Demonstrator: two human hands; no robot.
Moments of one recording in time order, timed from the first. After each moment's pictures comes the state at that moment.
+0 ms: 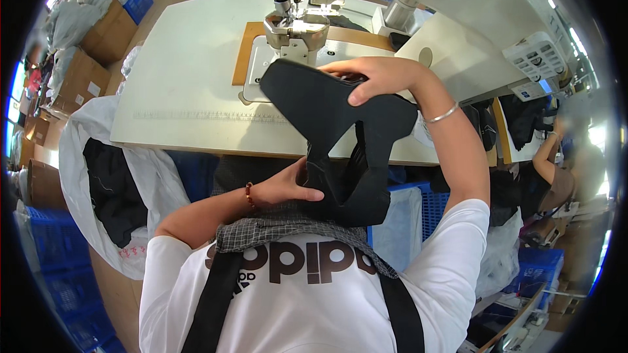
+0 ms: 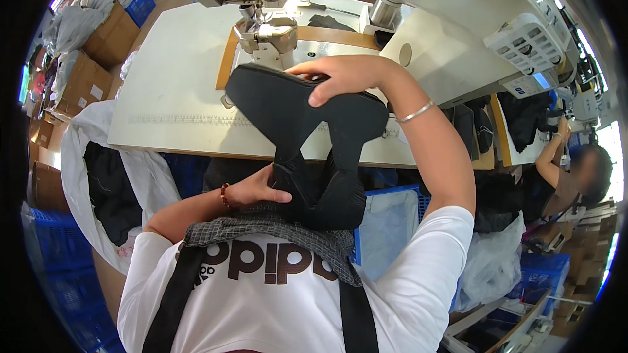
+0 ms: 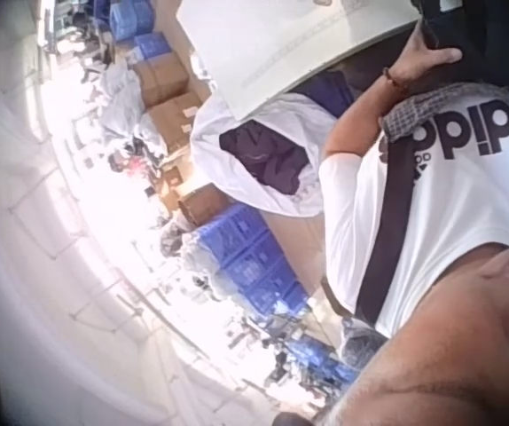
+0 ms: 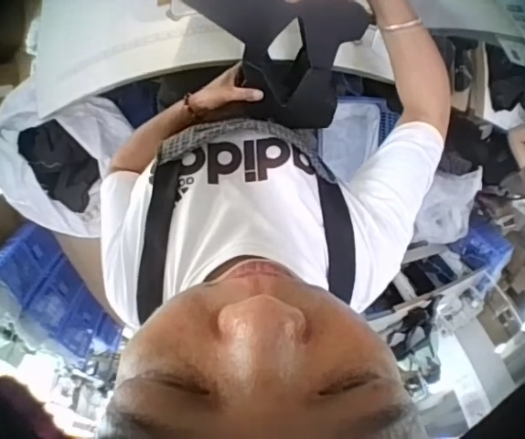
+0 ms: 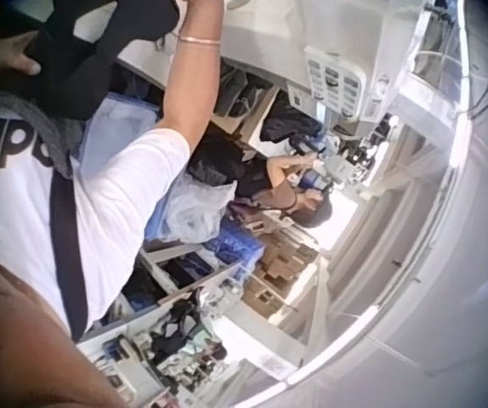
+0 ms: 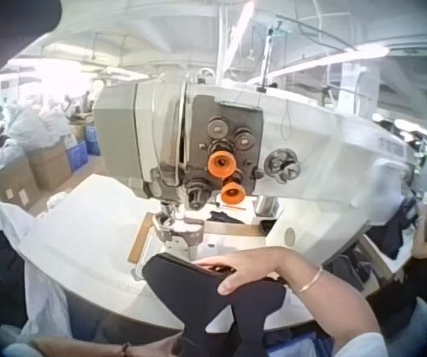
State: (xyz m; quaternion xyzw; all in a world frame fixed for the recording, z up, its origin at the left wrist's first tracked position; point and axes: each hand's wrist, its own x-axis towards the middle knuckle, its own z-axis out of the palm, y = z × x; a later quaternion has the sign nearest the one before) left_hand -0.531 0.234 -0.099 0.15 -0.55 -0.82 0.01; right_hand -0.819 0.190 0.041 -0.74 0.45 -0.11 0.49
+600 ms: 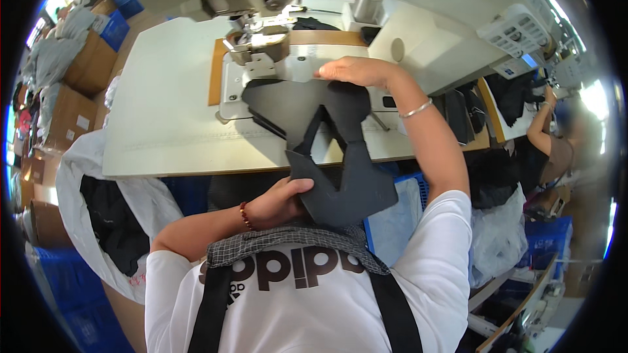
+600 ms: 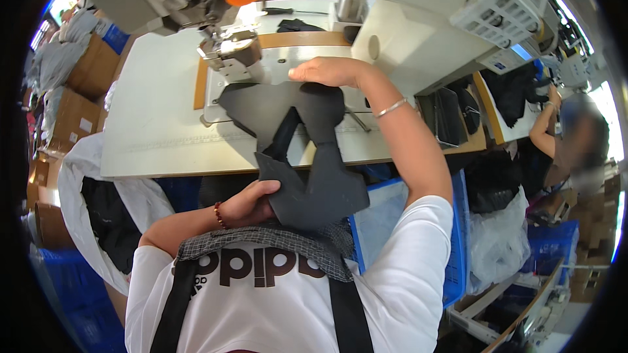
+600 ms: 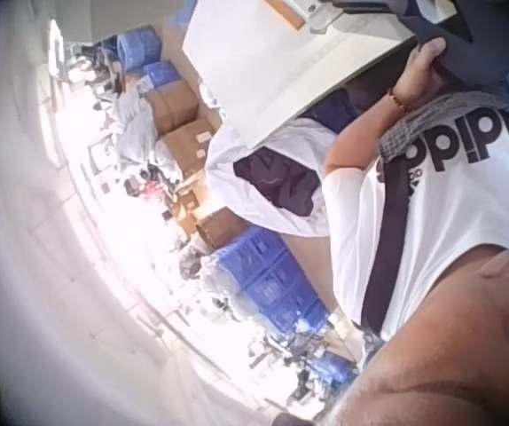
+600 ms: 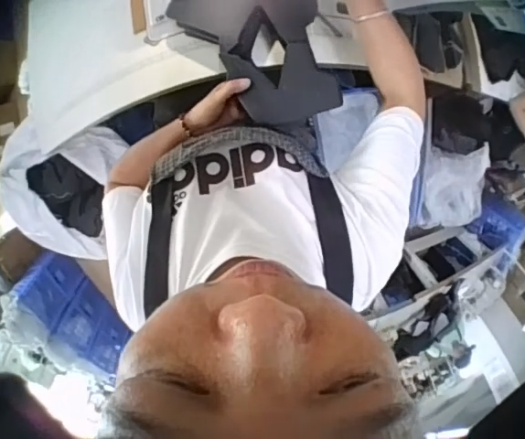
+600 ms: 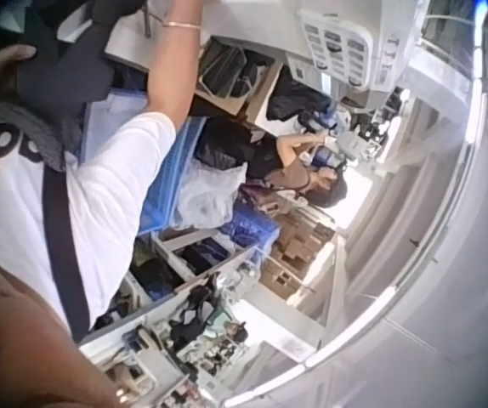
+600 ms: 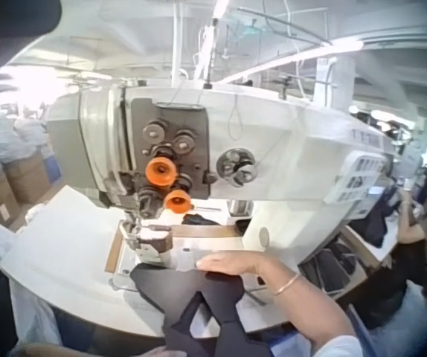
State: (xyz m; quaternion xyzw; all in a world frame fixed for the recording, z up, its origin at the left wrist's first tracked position) left_hand -0.545 0.250 -0.084 0.18 -0.30 -0.93 -0.04; right_hand -0.864 0.194 -0.012 -0.64 0.57 -0.13 0.49
